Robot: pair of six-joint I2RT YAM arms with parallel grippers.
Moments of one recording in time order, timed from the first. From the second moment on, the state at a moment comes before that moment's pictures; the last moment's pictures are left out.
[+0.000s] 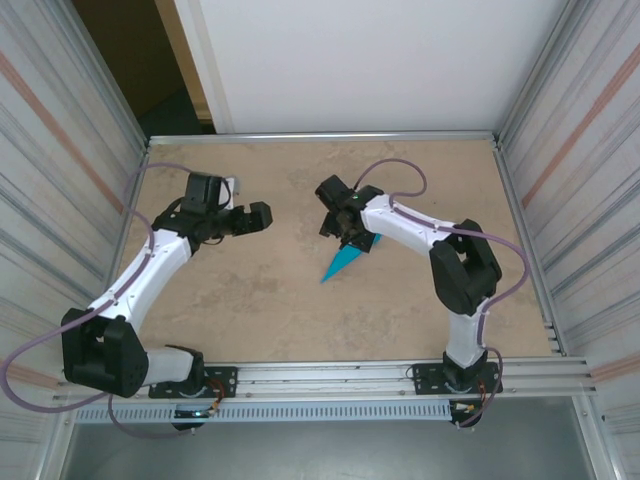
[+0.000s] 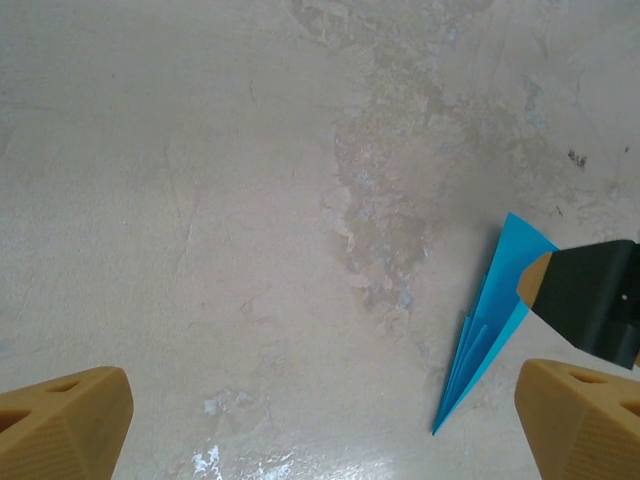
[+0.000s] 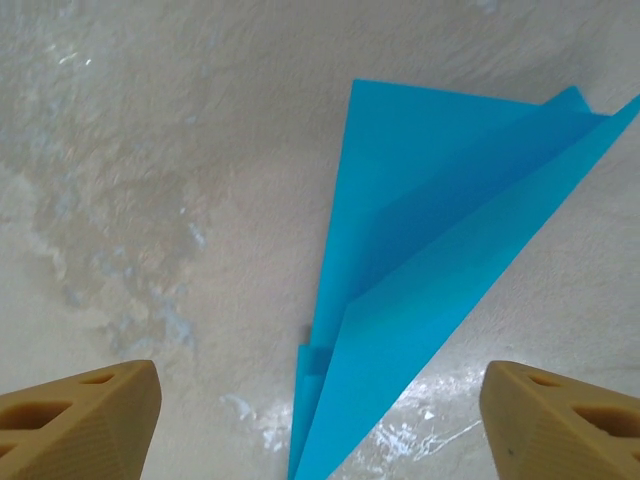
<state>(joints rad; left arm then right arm) -0.26 1.30 1.04 -0.58 0.23 -0.39 0.71 1.92 1.51 -0.87 0.21 1.07</state>
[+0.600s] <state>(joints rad) -0.26 1.30 1.03 -0.58 0.23 -0.38 0.72 2.07 1.57 -0.99 0.26 1.20</state>
